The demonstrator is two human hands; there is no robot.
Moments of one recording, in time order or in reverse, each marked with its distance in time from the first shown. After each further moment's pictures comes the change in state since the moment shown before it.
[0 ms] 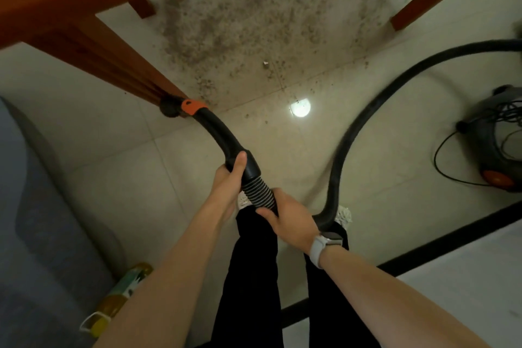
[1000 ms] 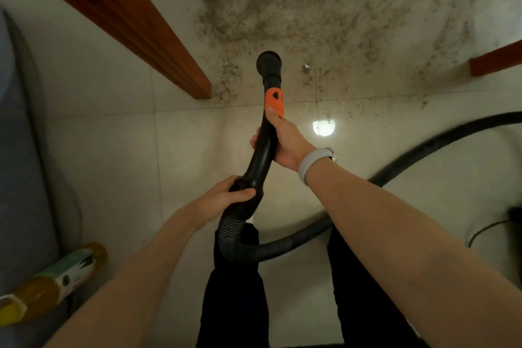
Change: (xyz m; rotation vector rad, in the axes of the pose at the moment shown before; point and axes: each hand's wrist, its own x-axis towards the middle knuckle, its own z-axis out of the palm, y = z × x) left_hand 0.102 -0.054 -0.011 0.281 -0.302 -0.052; right_hand 0.240 0.007 -0.035 1.259 -0.227 0.460
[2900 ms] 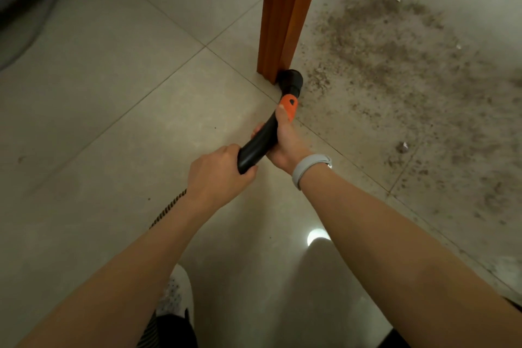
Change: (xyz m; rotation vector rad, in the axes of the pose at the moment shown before) left_hand 0.256 -0.145 0.005 0.389 1.228 0.132; right_hand 0.276 0.095 -0.030 -0.546 -0.265 -0.024
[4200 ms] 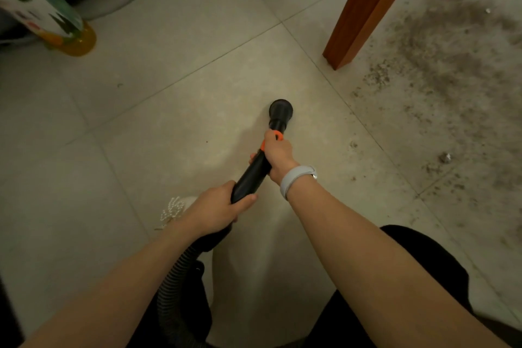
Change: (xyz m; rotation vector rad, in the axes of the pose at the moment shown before) left_hand -0.153 -0.052 -0.005 -0.407 -0.378 -0.308; right_hand -0.069 0.107 0.025 -0.540 0.021 0.127
